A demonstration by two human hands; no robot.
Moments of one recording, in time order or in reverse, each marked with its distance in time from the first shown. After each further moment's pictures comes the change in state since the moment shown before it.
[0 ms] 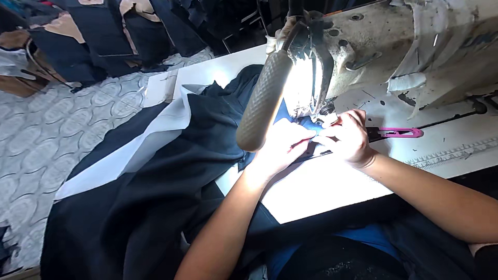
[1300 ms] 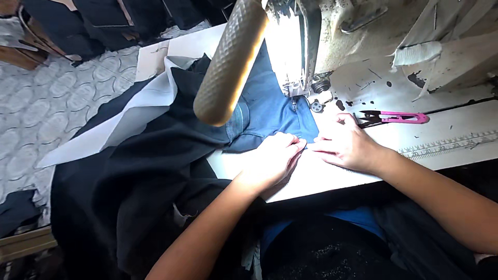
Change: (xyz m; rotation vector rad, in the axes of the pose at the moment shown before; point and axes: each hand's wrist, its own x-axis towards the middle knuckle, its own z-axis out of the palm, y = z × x) left_hand -0.050 0.038 0.008 0.211 -0.410 -0.189; right_hand -0.023 -0.001 -0.035 0.145 -0.657 -0.144
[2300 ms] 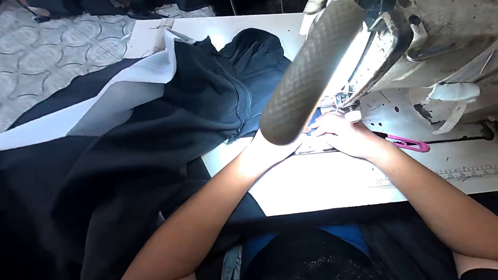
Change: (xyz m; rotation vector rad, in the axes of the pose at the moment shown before) left_hand 0.038 -0.043 -0.007 0.010 -0.060 -0.139; right_hand 0.039 0.042 -0.002 0.257 -0.176 0.233
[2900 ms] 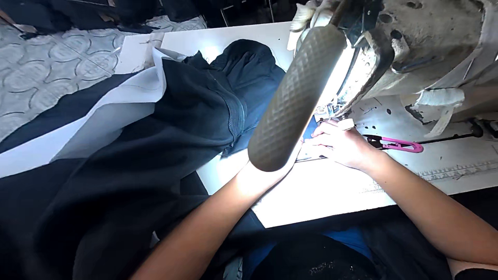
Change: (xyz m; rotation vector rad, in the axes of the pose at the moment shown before) left_hand -0.012 0.011 0.007 0.189 0.049 0.088; right_hand -0.004 -0.011 0.004 -0.162 0.091 -0.043
